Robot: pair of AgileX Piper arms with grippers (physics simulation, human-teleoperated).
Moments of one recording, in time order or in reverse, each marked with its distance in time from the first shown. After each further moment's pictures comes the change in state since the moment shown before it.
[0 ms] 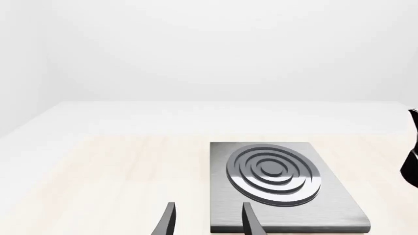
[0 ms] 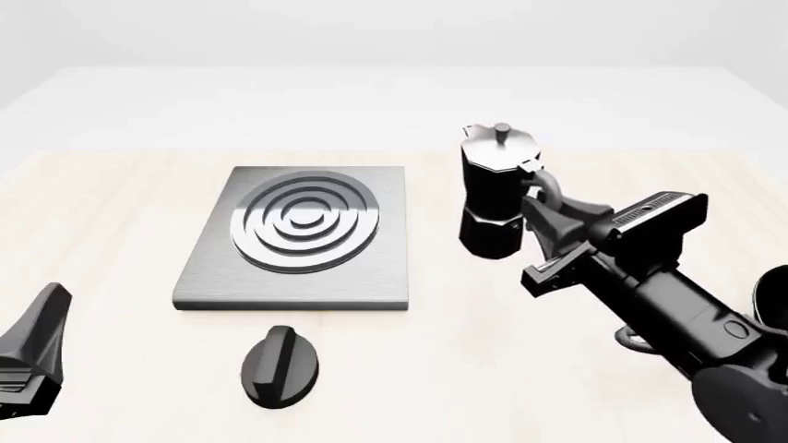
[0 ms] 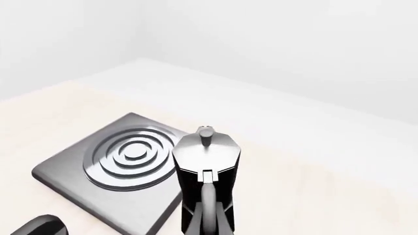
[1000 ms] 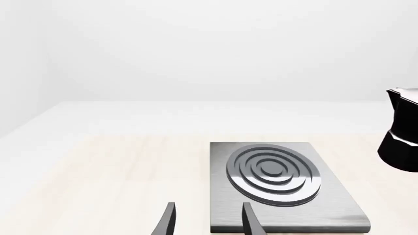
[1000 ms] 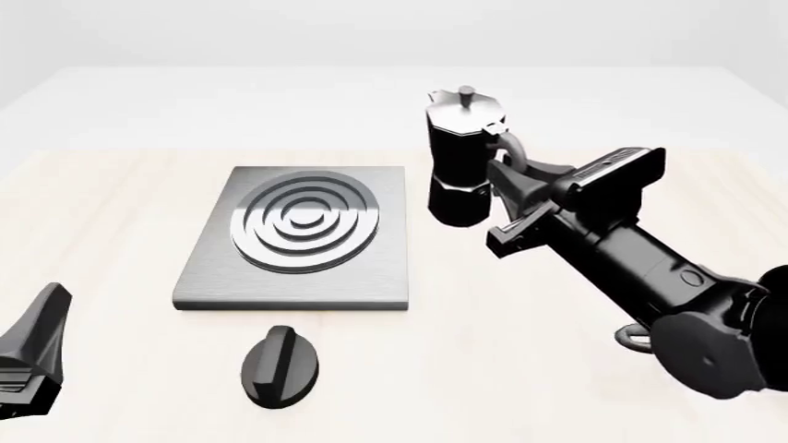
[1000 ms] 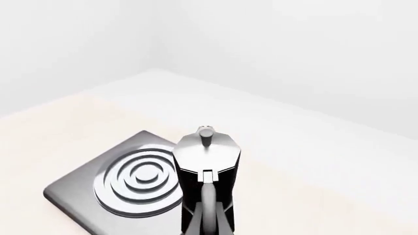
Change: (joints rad) left arm 0.000 0.000 0.000 0.000 0.000; right arm 0.055 0.071 -0.165 0.057 -0.005
